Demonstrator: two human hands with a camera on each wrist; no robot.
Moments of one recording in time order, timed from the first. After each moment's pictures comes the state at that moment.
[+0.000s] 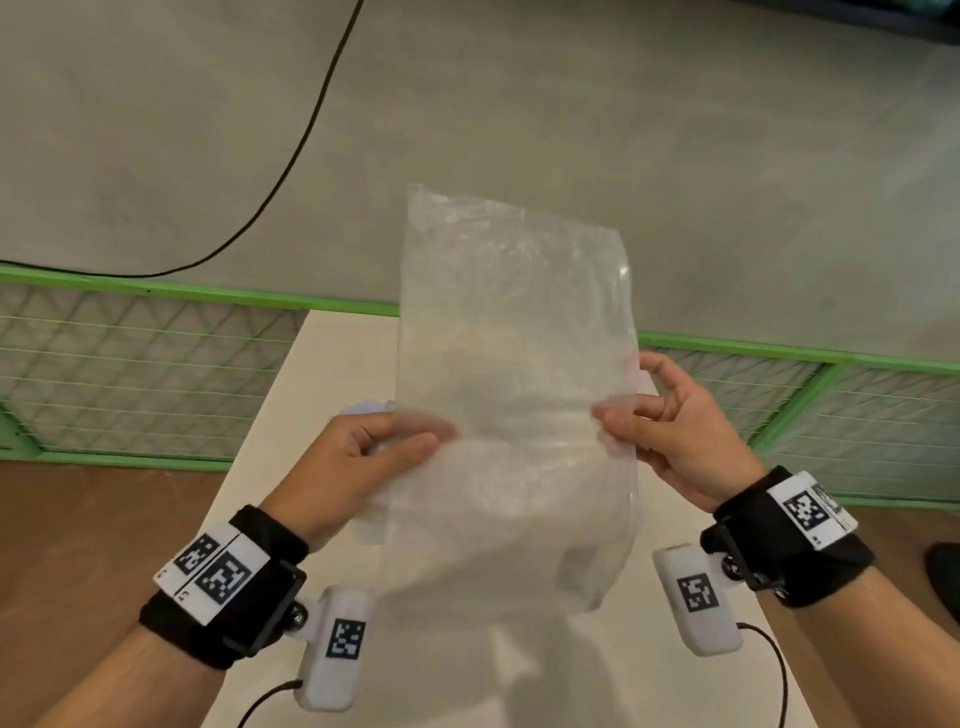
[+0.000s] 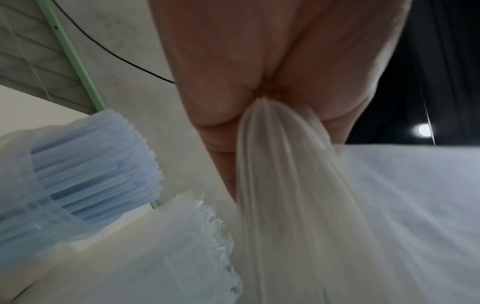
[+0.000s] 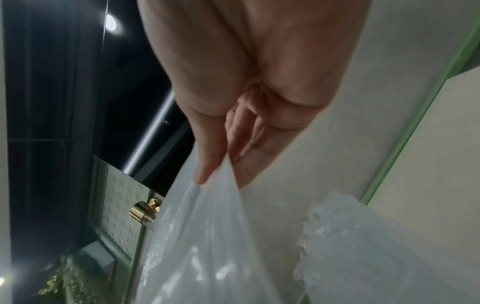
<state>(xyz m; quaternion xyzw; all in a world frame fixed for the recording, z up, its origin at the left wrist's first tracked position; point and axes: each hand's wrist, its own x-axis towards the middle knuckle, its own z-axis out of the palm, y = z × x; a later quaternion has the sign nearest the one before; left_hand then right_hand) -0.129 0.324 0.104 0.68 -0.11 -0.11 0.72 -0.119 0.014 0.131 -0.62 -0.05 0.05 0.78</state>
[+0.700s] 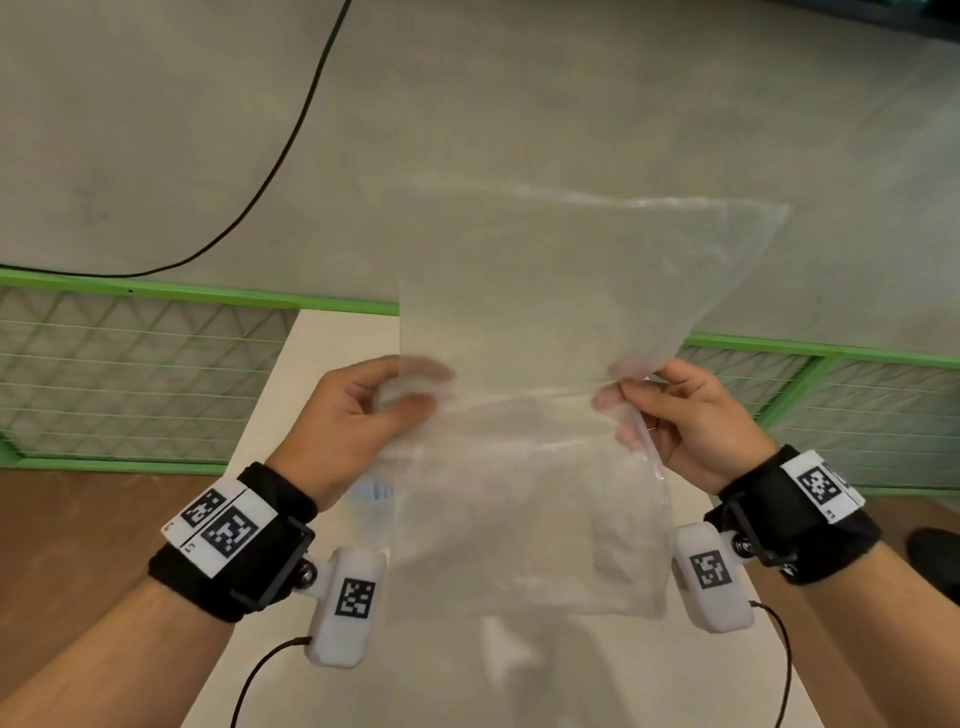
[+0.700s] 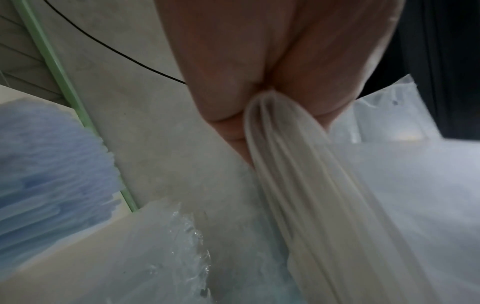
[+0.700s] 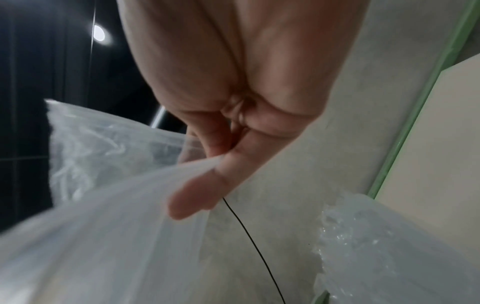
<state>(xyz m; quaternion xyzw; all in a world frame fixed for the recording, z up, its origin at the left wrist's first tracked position) -0.102 0.327 0.124 0.68 -0.18 0.00 0.71 -0.115 0.028 0.150 -0.64 -0.05 0.06 0.77</state>
